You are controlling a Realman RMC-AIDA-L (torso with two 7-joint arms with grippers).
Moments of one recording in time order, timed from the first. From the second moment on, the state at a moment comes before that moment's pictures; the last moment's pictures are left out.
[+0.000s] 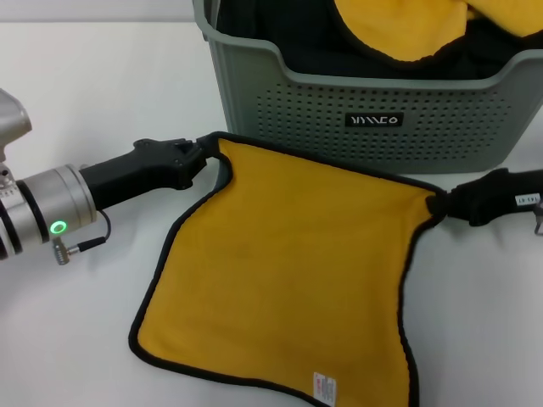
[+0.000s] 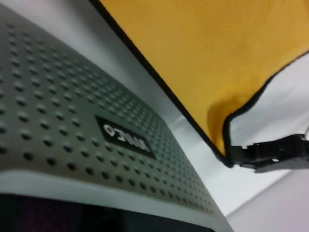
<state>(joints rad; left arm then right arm) -0.46 -2.05 0.96 0.38 1.47 1.24 -1.31 0.58 1.98 -1.14 -0.73 -1.97 -1.29 1.88</state>
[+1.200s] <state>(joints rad) -0.35 -2.06 0.87 0.47 1.47 1.28 -1.40 0.39 2.01 -1.04 -1.11 -2.07 -1.46 2.01</state>
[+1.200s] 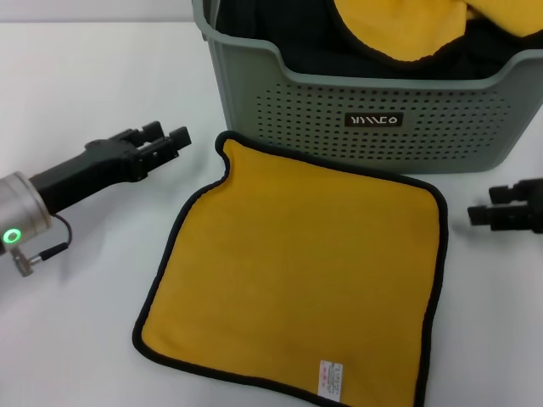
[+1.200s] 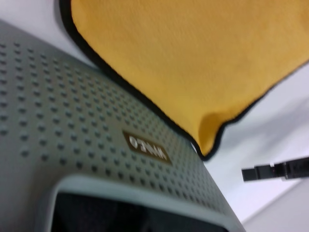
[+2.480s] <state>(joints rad) -0.34 -2.07 0.96 0.54 1.52 1.98 -0.97 0.45 2.01 -0.98 -0.89 -1.57 -2.12 1.16</state>
